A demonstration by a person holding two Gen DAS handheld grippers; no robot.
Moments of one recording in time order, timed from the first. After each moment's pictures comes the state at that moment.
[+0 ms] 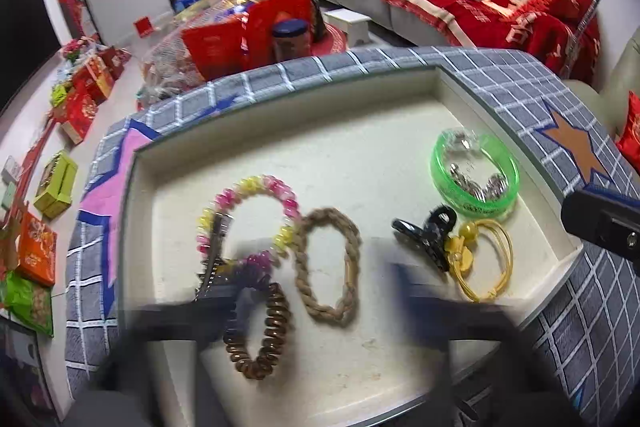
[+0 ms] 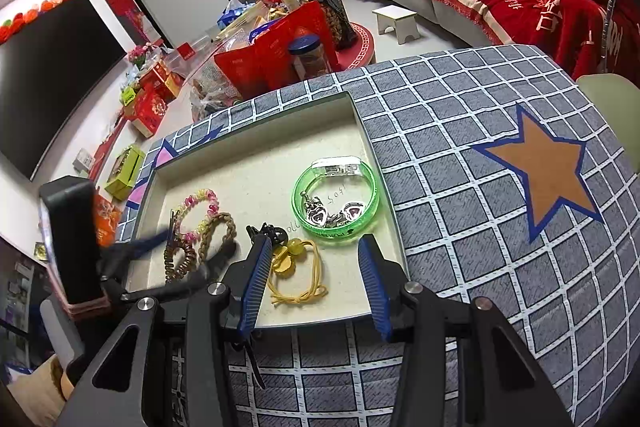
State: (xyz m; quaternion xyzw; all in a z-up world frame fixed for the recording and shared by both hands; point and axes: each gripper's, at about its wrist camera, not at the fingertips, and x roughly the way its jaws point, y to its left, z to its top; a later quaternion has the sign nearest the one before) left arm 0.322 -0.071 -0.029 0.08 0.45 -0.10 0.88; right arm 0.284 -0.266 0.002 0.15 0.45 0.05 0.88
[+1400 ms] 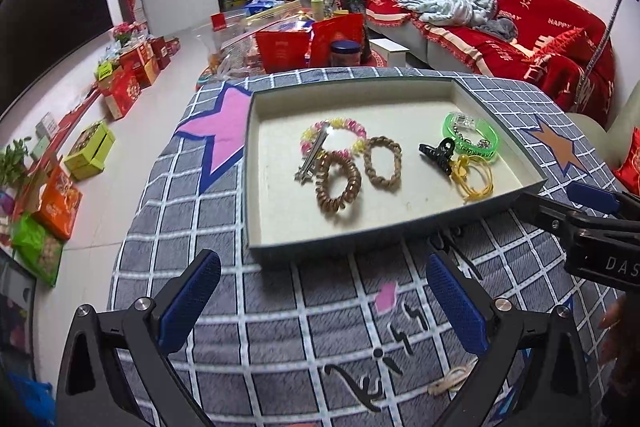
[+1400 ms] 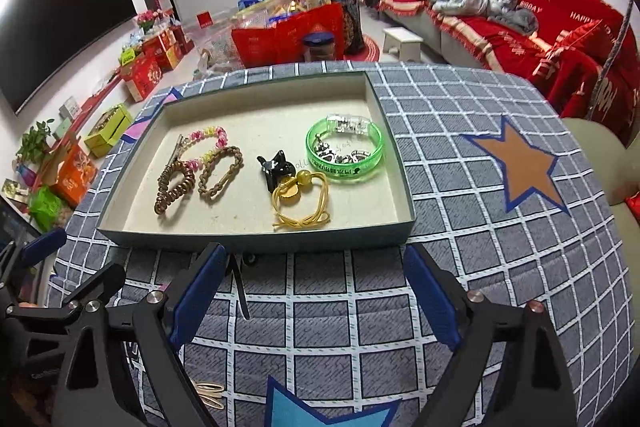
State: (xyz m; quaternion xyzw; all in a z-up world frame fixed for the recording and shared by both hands) left arm 0.200 -0.004 -0.007 0.03 0.42 -0.05 0.91; right arm 0.218 -0.226 -0.003 0.03 0.43 0.04 0.90
